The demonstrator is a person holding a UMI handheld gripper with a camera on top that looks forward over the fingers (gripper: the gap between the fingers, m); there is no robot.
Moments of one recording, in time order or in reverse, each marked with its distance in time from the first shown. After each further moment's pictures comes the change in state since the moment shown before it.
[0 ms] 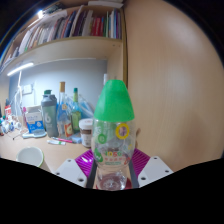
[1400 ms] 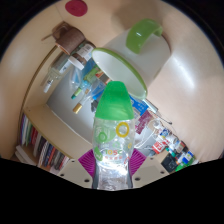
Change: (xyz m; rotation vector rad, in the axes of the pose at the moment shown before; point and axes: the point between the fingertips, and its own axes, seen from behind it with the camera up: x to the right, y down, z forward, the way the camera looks) arm -0.321 -0.120 -0.111 -0.479 -0.538 2.338
